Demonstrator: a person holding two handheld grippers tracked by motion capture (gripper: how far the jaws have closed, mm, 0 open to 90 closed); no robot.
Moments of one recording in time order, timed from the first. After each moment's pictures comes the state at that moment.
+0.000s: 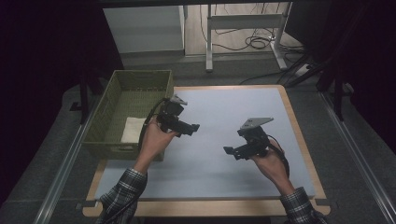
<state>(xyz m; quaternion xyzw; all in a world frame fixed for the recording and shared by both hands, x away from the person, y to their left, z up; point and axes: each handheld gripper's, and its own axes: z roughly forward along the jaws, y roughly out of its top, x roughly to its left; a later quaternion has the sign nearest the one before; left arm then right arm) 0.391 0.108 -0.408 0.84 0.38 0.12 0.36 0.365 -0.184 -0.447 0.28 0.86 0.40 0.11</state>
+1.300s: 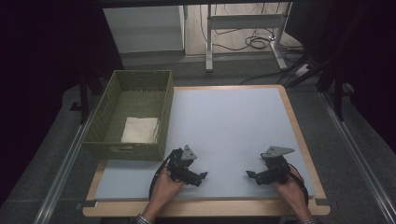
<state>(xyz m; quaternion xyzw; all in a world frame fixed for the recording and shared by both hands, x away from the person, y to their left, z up) 0.303 0.080 -0.539 0.86 0.34 0.12 0.36 0.327 -0.263 -0.531 0.32 0.86 0.36 0.13</state>
